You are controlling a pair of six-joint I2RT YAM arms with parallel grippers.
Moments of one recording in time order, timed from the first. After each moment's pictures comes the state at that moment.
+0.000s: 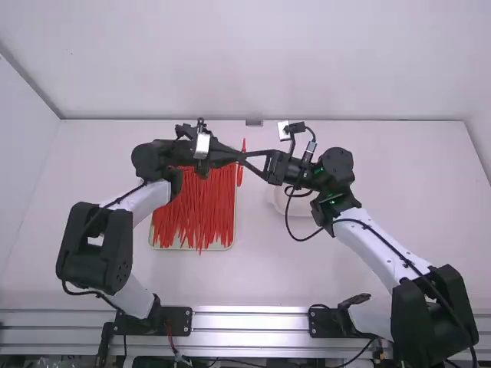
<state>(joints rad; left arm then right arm) -0.14 1.68 0.96 1.50 1.45 -0.45 0.40 1.37 0.80 0.78 -0.95 1.13</state>
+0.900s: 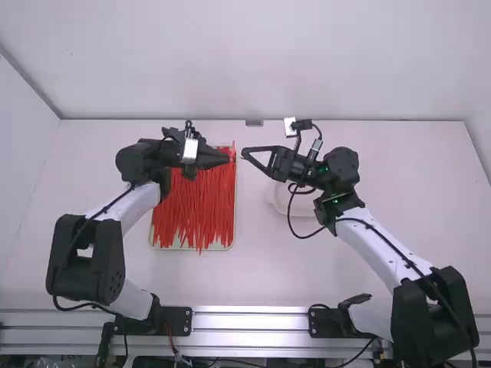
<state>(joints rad) -0.07 1.61 0.94 1.51 1.55 -0.46 0.38 1.36 0.80 0.80 -0.94 1.15</state>
